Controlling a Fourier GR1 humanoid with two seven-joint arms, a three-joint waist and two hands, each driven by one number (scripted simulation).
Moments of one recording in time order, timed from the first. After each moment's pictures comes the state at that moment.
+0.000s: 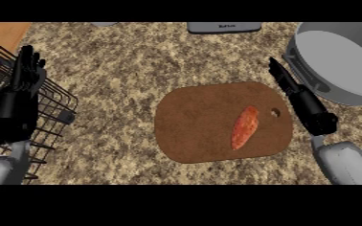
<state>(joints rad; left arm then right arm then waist) -0.15 0.58 -0.16 -1.55 0.33 0.41 -0.17 -0.25 -0.45 0.23 -1.40 -0.12 0.02 -0.17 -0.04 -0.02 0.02</state>
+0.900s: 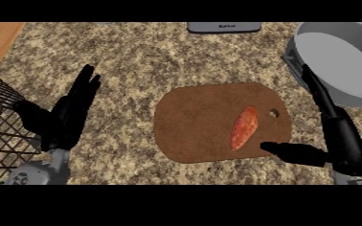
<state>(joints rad) -0.13 0.36 -0.22 -1.64 0.32 0.32 0.20 -0.02 -0.48 0.22 -1.81 0.12 -0.30 -0.07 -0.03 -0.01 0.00</state>
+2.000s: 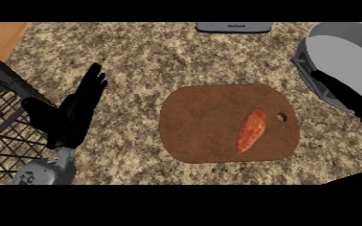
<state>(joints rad) -0.14 0.32 -0.22 -1.65 0.28 0.28 0.23 -0.22 -0.86 0.20 -2.23 -0.04 0.14 0.97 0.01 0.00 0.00</state>
